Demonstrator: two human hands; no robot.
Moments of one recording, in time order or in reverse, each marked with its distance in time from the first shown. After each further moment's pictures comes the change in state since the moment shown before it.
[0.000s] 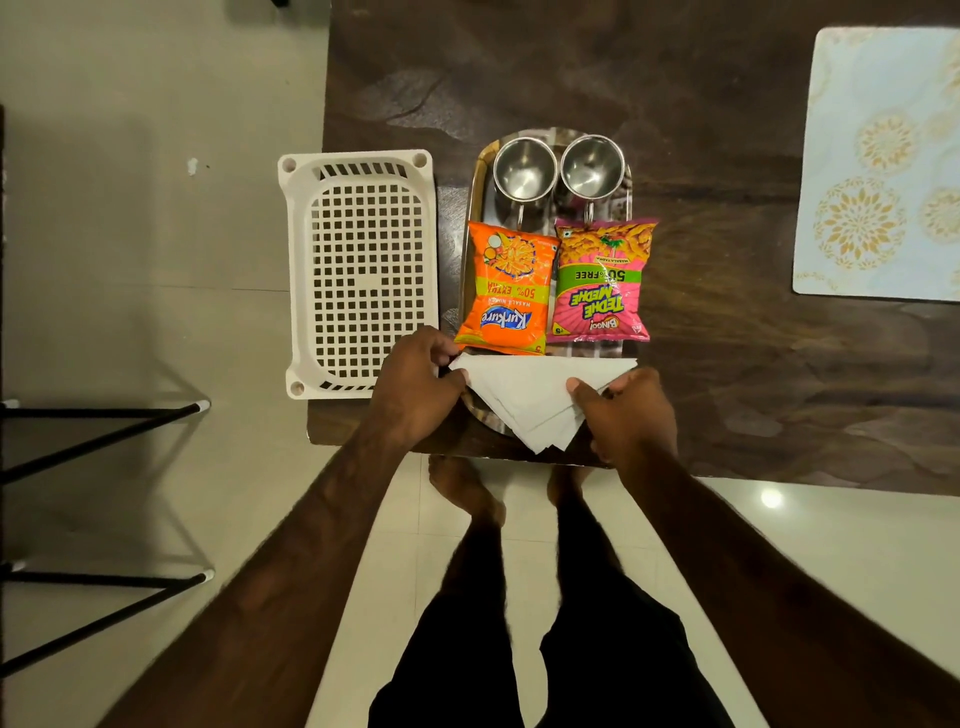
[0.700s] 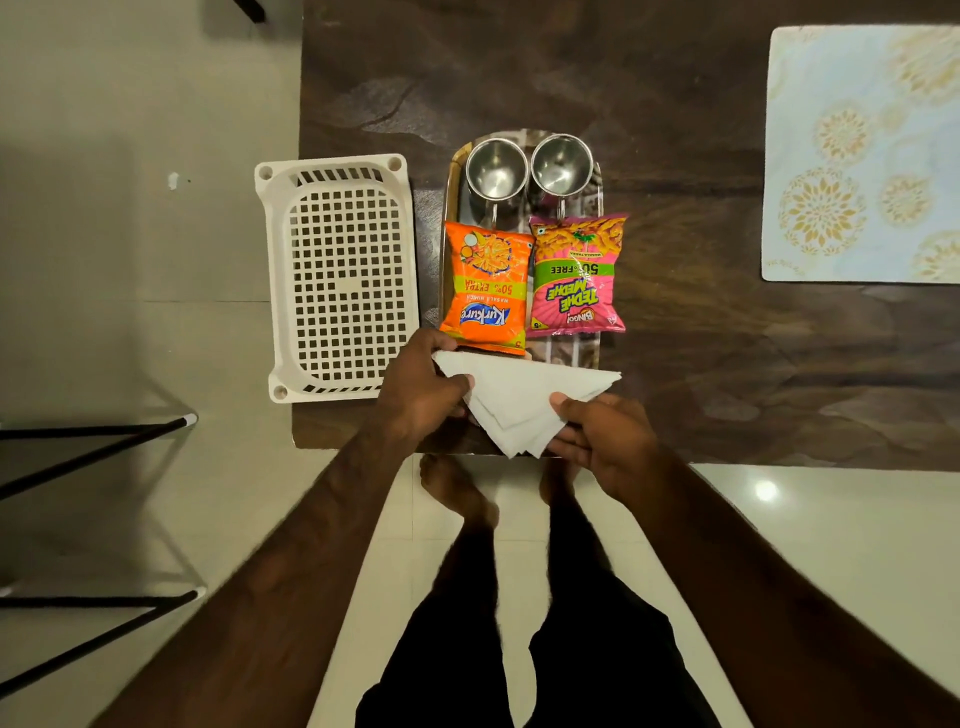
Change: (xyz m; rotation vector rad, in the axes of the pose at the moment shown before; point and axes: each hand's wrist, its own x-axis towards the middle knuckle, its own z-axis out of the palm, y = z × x) left_hand -0.002 0.009 0.022 -0.194 -0.083 -0.128; right_hand -0.015 0.012 -0.005 0.684 -0.365 0.302
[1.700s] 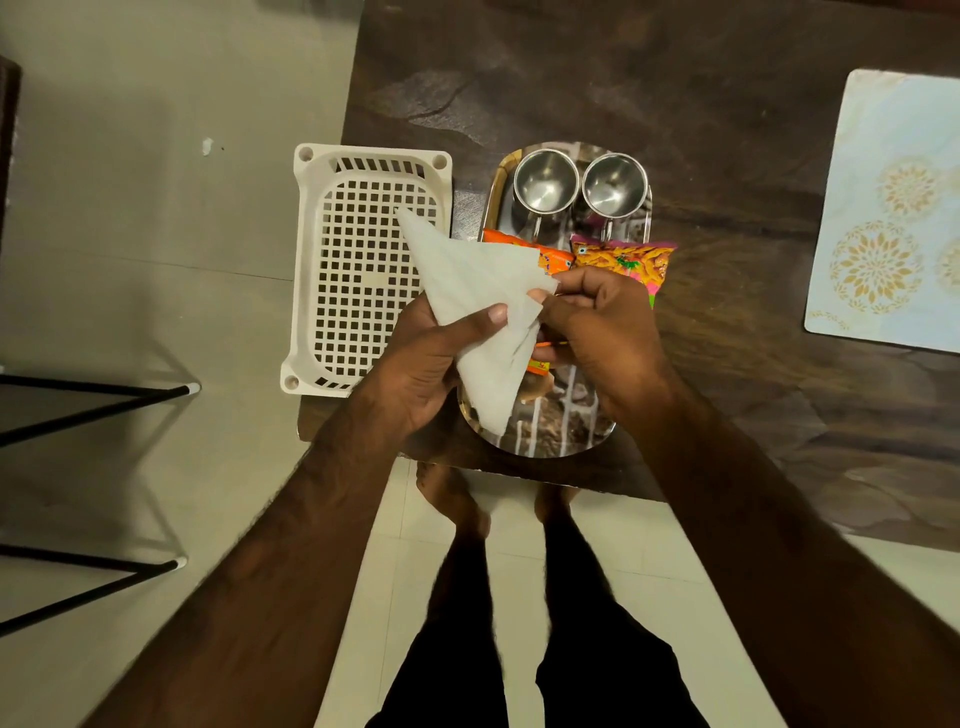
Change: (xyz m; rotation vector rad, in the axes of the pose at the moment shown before) left_hand 0.012 0.035 -0.017 -0.932 -0.194 0.136; right_hand -0.011 -0.102 0.071 -0.277 -0.206 -0.539
